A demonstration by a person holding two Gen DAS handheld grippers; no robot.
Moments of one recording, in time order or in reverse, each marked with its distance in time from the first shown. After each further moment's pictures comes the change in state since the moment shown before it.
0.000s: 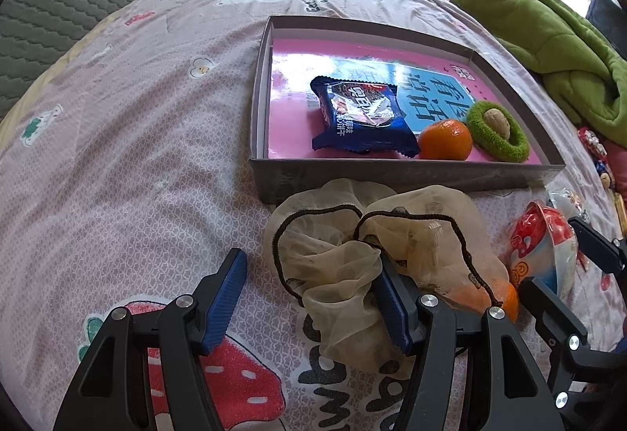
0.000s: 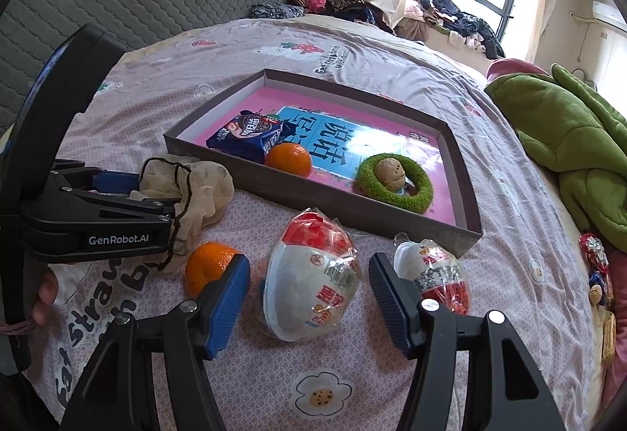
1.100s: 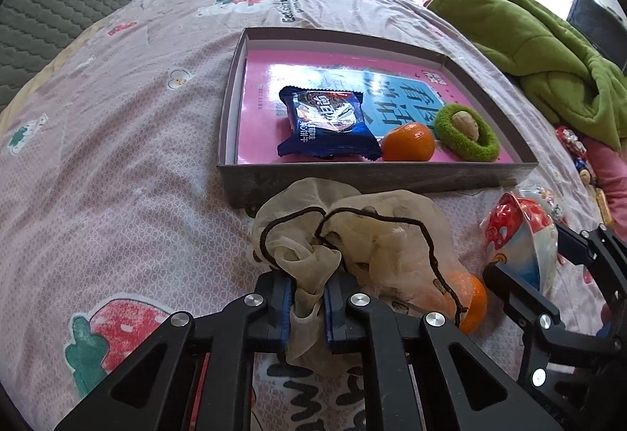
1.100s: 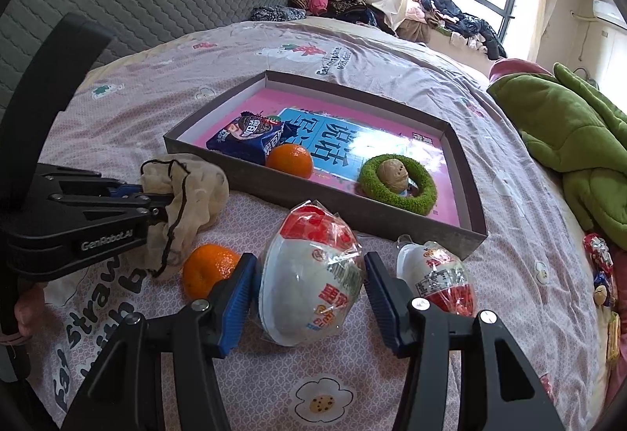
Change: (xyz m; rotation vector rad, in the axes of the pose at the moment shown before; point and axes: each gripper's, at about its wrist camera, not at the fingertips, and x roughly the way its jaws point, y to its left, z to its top) left arm -0.012 -0.008 -0.005 0.019 -0.039 -0.078; right arm 0.003 -0.004 0.000 0.007 -0.014 0.019
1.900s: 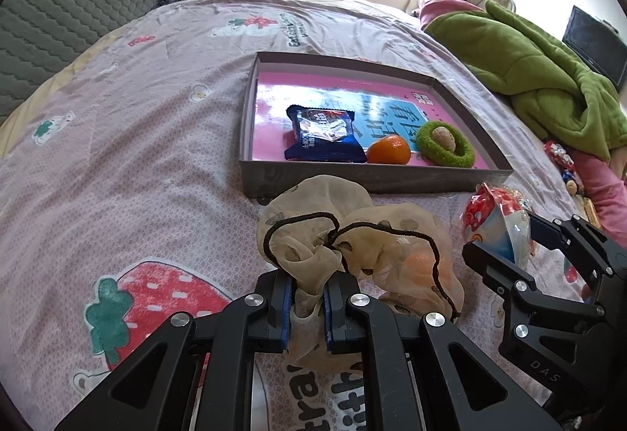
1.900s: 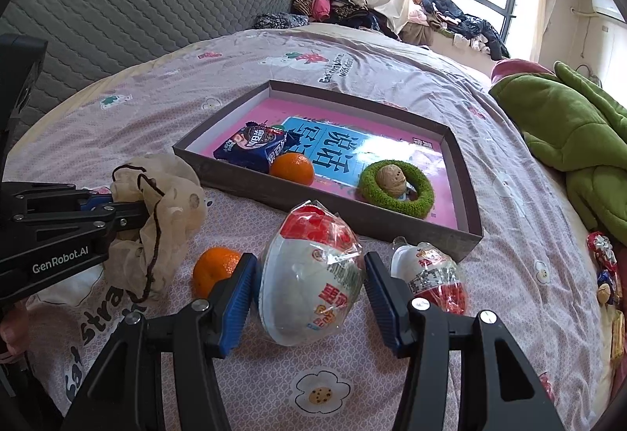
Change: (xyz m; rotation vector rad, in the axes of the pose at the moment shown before) left arm -0.041 0.001 -0.020 -0.027 -0.081 0.003; right arm -0.011 -0.004 0.000 0.013 -0.021 0.034
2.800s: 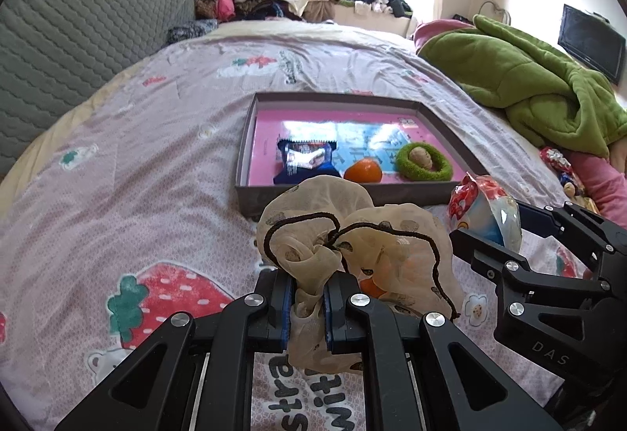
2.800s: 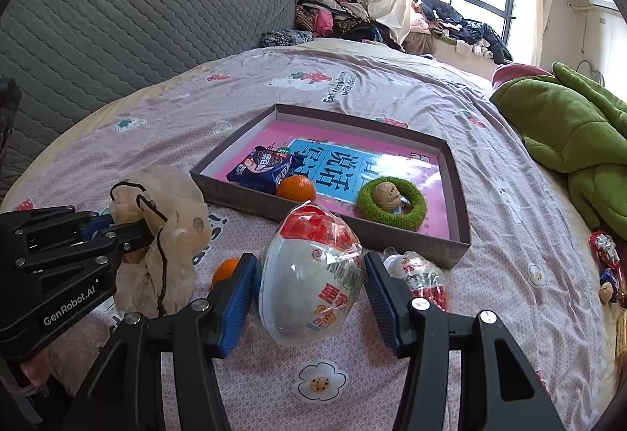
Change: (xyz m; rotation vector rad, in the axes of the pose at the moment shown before) left arm -0.039 -0.029 -0.011 0.046 -0.137 0.059; right arm -0.030 -0.009 0.004 0.033 -0.058 0.051
